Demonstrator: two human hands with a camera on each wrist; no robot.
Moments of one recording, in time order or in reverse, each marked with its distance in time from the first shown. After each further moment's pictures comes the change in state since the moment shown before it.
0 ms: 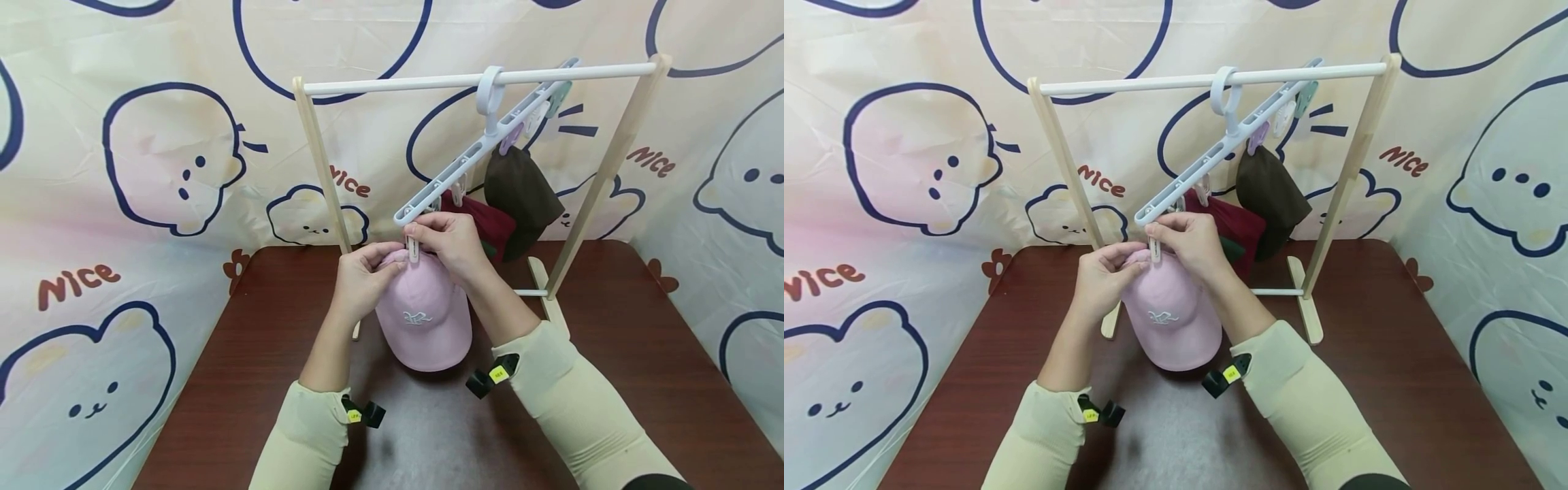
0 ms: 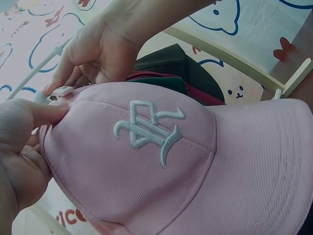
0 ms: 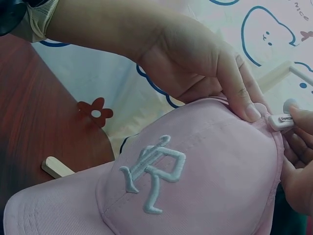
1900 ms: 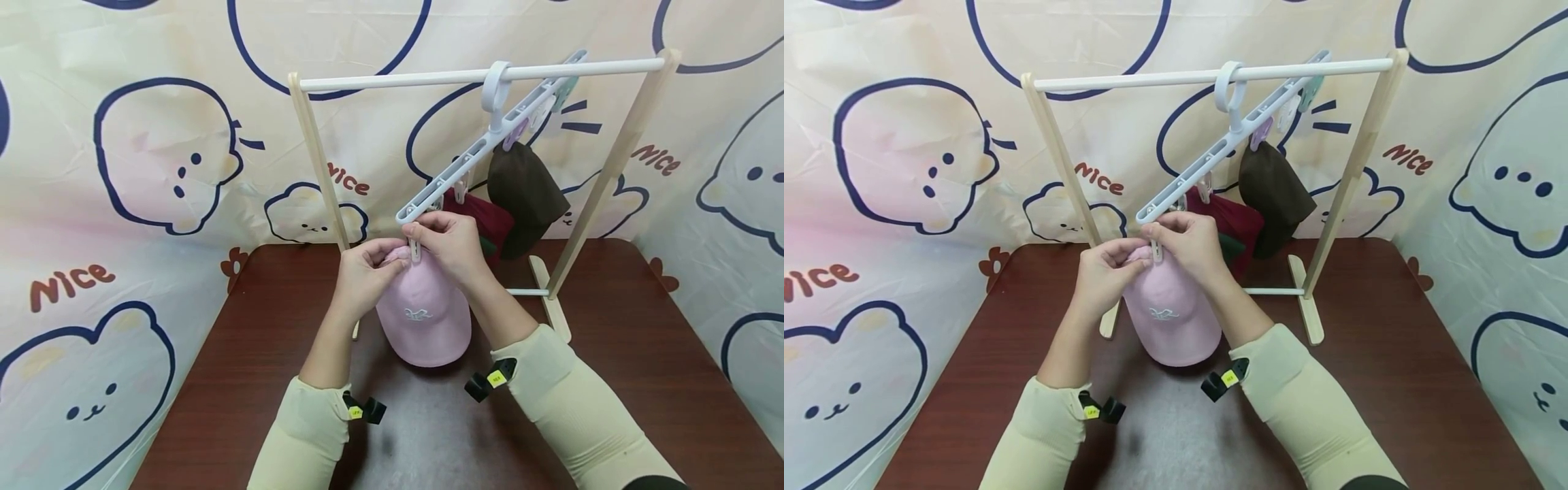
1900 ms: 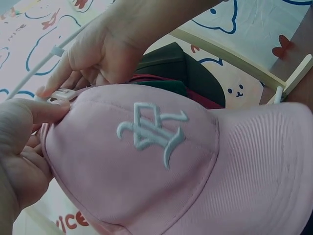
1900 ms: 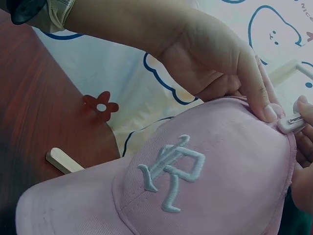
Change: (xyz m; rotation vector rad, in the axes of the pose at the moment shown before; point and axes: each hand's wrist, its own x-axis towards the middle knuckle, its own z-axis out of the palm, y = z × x) left_hand 0.006 0.001 0.004 0.021 -0.018 -0.024; right_hand 0.001 0.008 -0.001 -0.210 0.085 -0.066
